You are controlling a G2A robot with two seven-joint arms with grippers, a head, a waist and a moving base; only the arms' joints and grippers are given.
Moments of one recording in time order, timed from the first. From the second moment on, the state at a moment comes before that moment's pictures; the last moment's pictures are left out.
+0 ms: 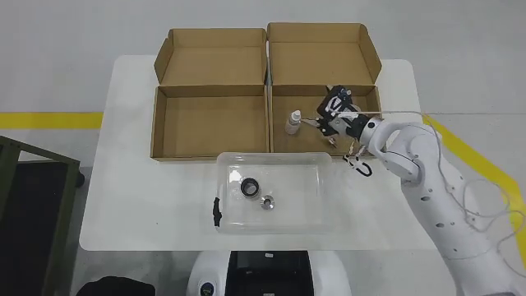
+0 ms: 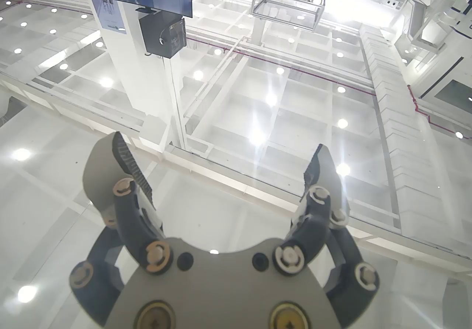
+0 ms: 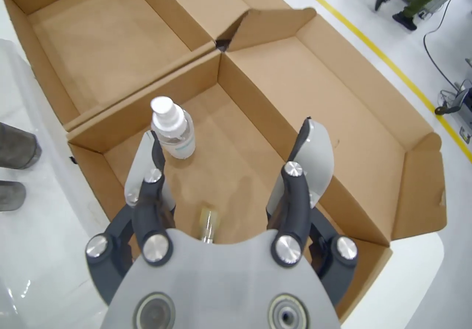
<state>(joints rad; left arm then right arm) -0.23 -0.27 -0.37 -1.29 3.07 0.37 0.06 -0.98 -1.07 1.18 -1.68 -1.17 -0.56 0.44</state>
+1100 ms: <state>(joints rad) -0.23 -0.27 -0.37 -1.29 3.07 0.37 0.06 -1.29 -1.03 1.12 -2.15 -1.15 -0.73 0.64</state>
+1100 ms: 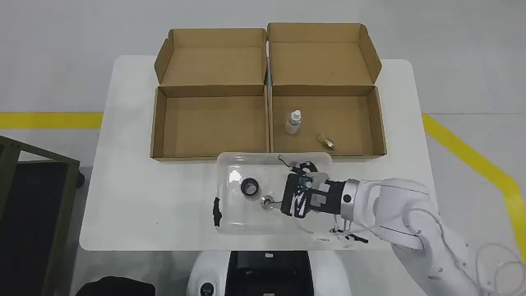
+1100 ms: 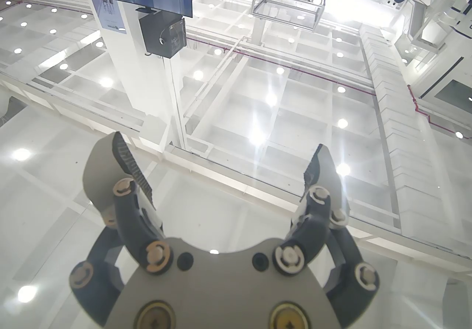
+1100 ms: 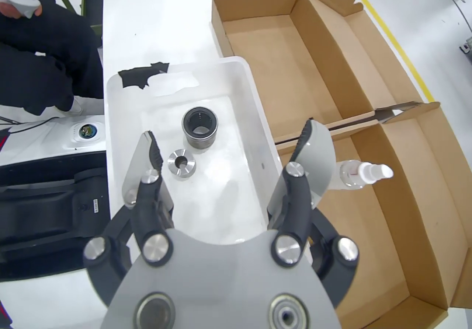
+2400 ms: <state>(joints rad) -0.23 -0.27 -0.37 -1.29 3.07 0.37 0.06 -1.23 -1.06 0.90 -1.91 -1.40 -0.73 0.56</state>
